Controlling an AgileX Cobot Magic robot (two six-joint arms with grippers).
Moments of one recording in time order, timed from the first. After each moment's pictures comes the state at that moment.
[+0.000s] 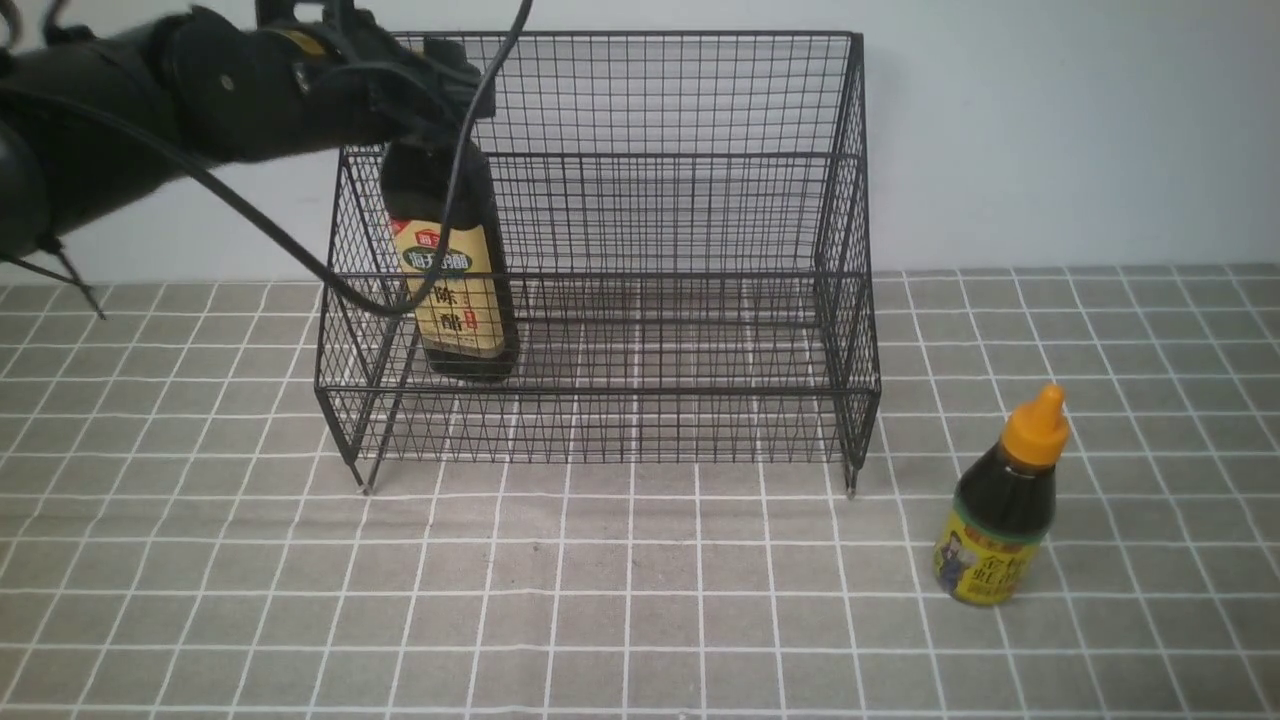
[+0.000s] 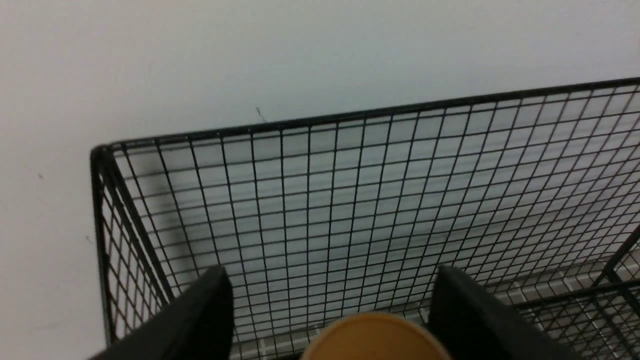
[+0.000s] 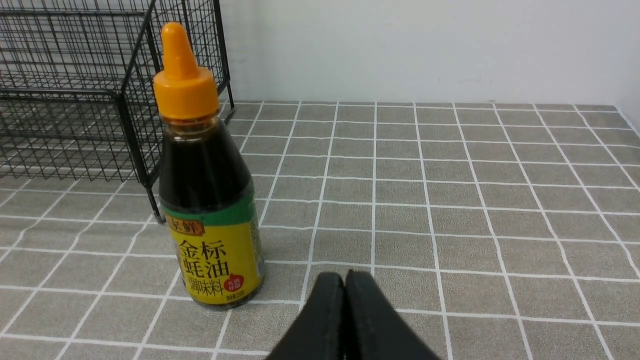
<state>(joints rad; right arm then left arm) 0.03 -0.01 0.02 0.11 0.38 -0.07 -0.21 1.72 -1.42 -0.35 0.13 0.34</state>
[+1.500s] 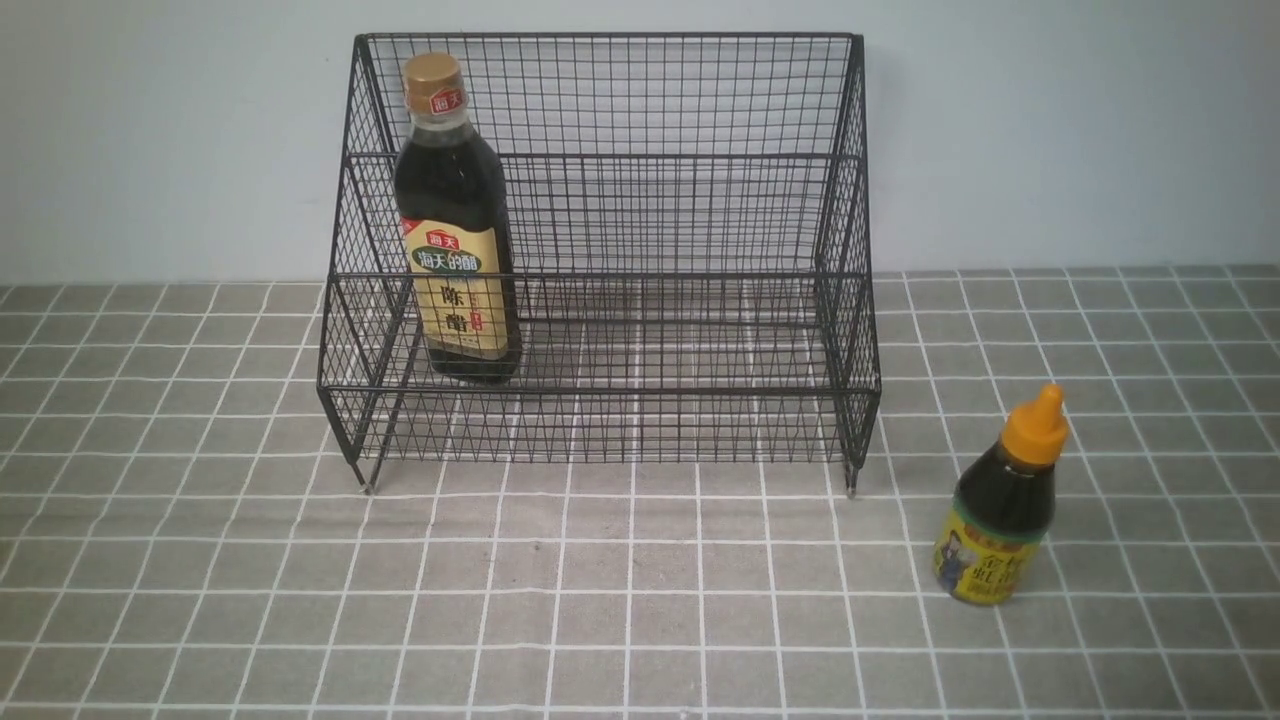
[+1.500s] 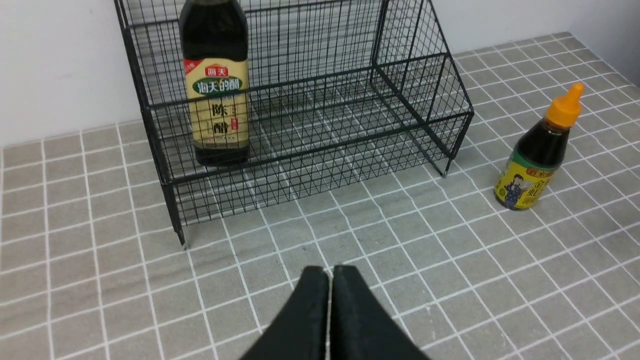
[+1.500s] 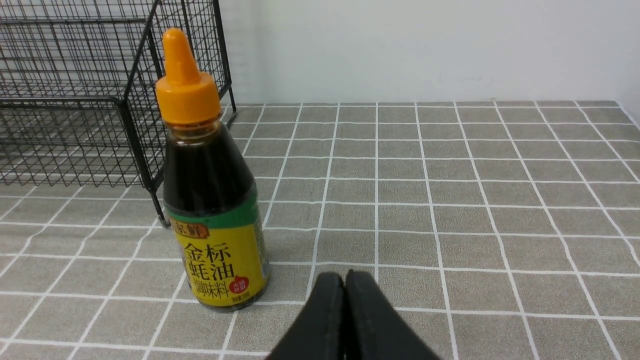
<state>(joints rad) 0.03 -0.01 0.02 0.11 0.38 -0.04 -0.12 0.41 -0.91 -0.33 1.03 0.22</state>
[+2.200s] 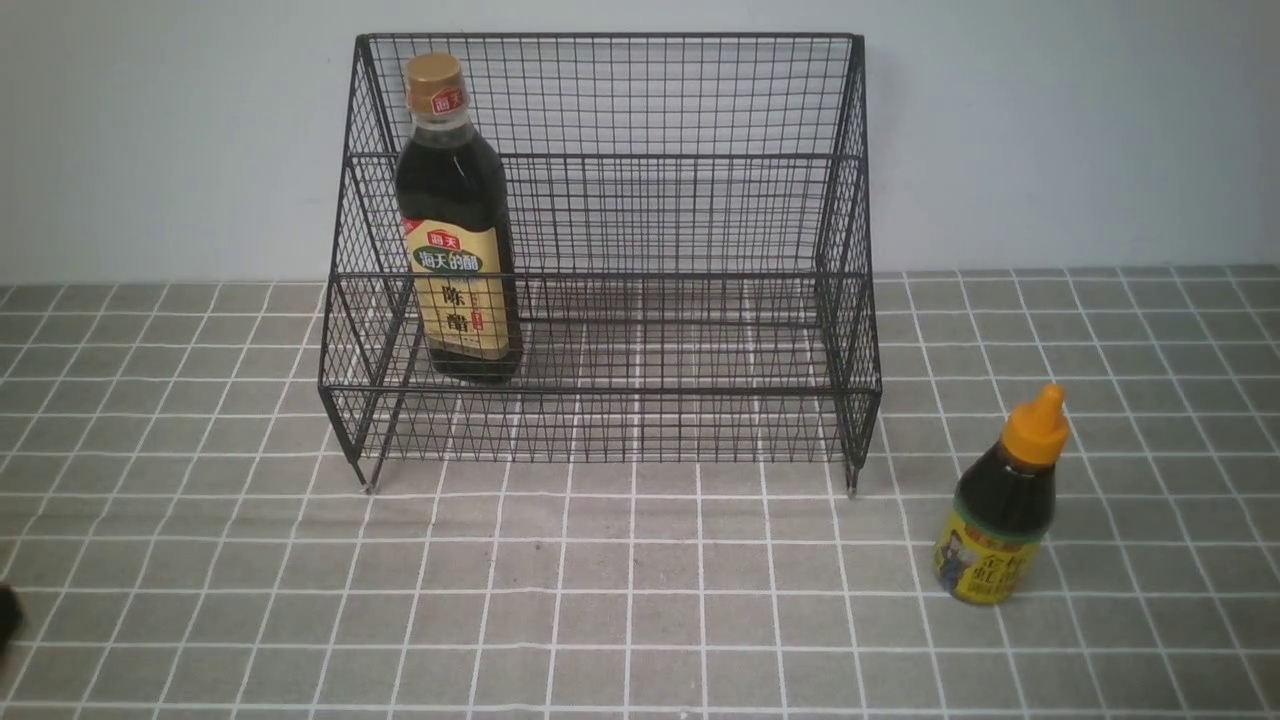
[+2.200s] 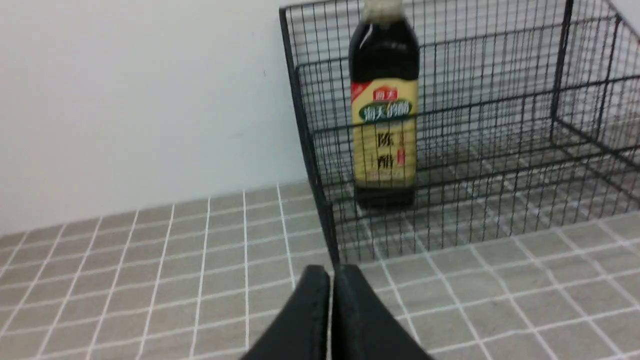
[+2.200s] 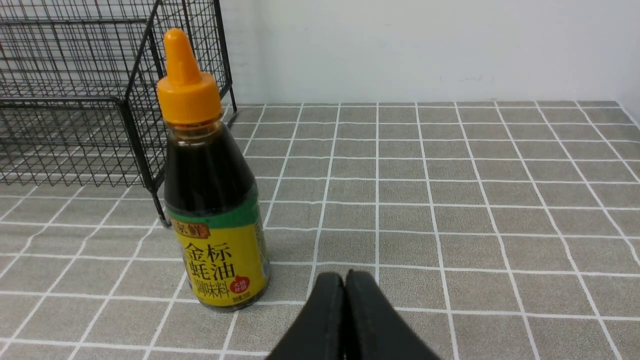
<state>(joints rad) 0.03 -0.01 0.02 0.11 0.38 -0.04 -0.12 0.04 -0.16 -0.10 0.34 0.19</state>
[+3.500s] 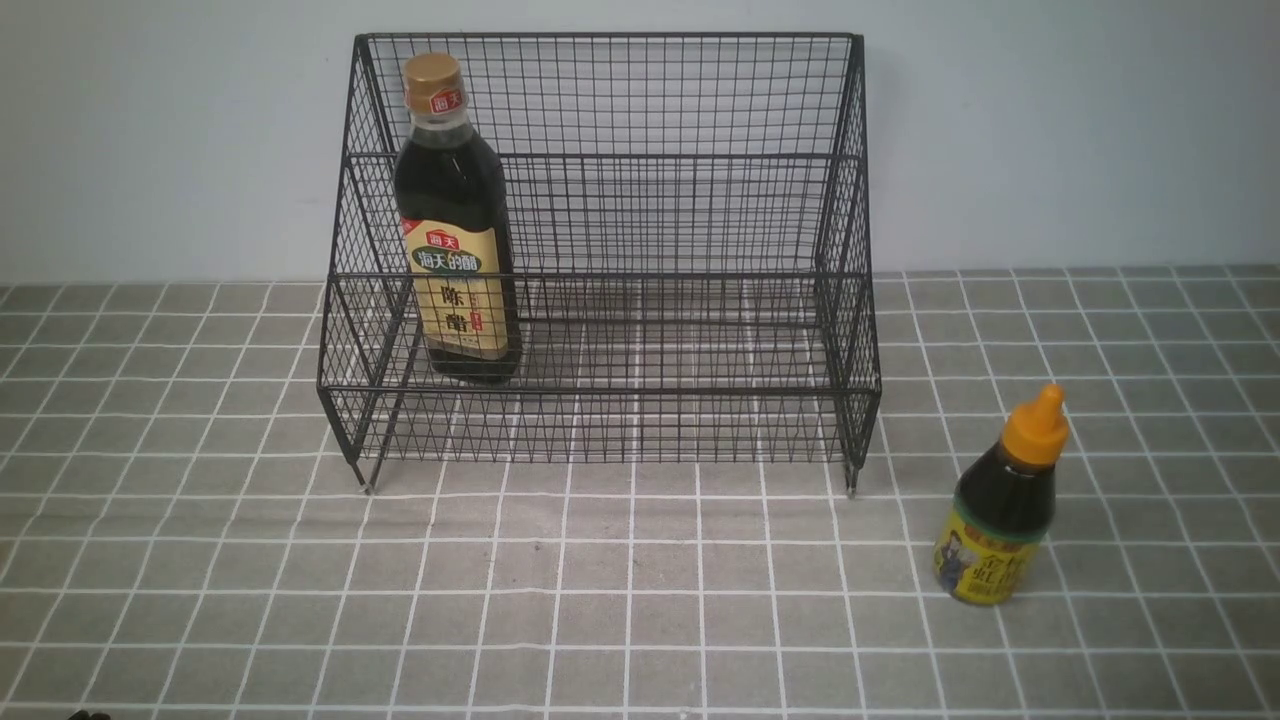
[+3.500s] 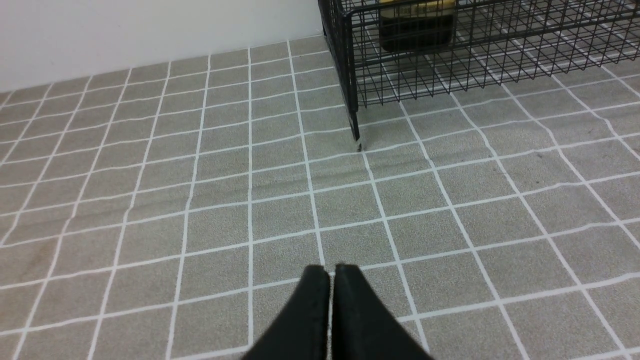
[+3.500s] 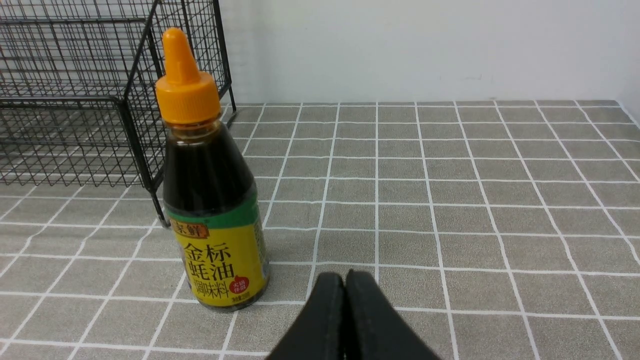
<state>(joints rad) 0.03 -0.01 0.02 0.11 0.38 -0.04 -0.07 -0.01 0.03 -0.08 0.37 0.19</state>
